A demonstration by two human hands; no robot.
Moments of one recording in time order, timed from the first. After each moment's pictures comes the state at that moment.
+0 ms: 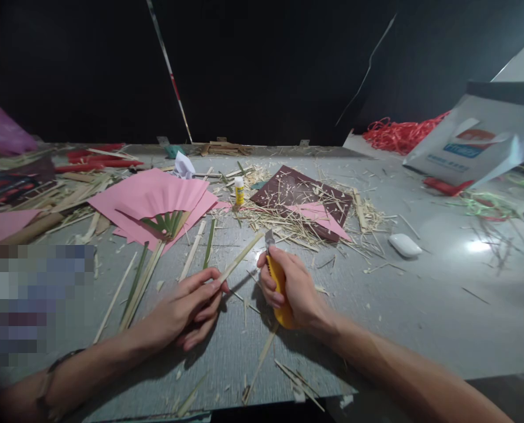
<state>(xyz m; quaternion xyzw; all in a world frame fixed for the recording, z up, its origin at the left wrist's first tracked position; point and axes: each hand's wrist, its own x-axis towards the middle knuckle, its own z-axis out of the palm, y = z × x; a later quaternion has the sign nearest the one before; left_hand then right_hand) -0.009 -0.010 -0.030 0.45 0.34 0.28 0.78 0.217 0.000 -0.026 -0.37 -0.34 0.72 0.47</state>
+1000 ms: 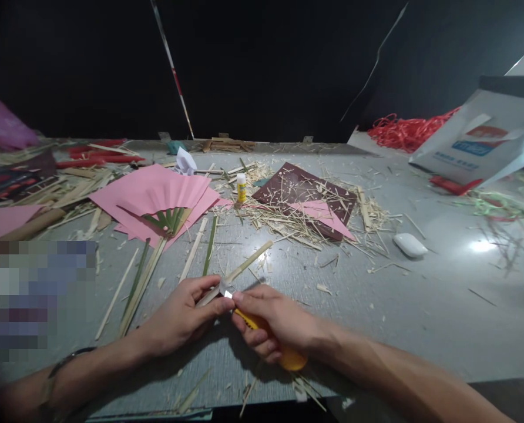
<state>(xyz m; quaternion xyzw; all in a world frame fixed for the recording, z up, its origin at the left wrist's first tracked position) -0.007 -0.012 -0.021 0.60 0.43 0.26 0.62 0.206 -0.020 -0.018 -0.36 -0.31 0.87 0.12</state>
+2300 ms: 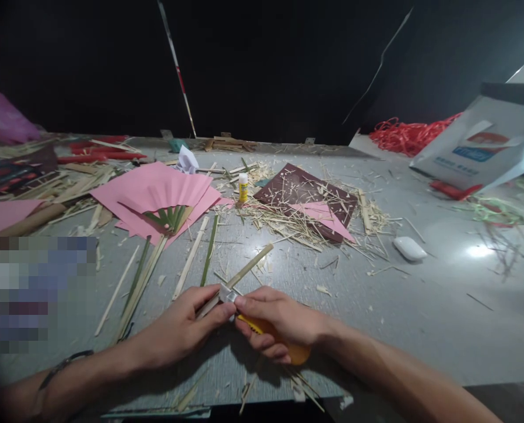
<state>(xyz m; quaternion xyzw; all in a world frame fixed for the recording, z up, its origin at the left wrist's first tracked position) -0.007 -0.023 -0.021 0.67 0.43 0.24 0.56 0.217 -0.016 -0.015 -0.34 -0.34 0.87 0.09</state>
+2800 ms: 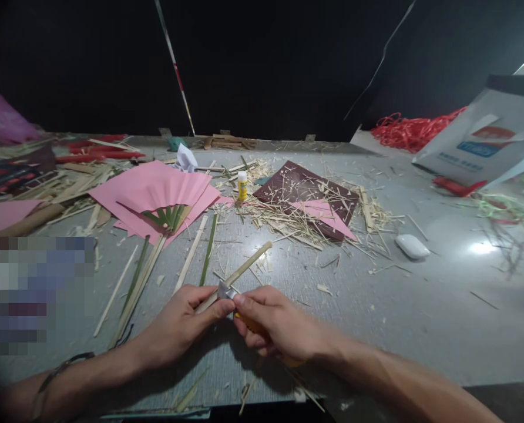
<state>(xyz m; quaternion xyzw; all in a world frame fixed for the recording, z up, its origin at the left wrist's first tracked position) -0.005 -0.024 -0.020 0.62 0.42 0.26 0.61 0.209 -0.026 -0.013 -0.36 -0.41 0.82 0.17</state>
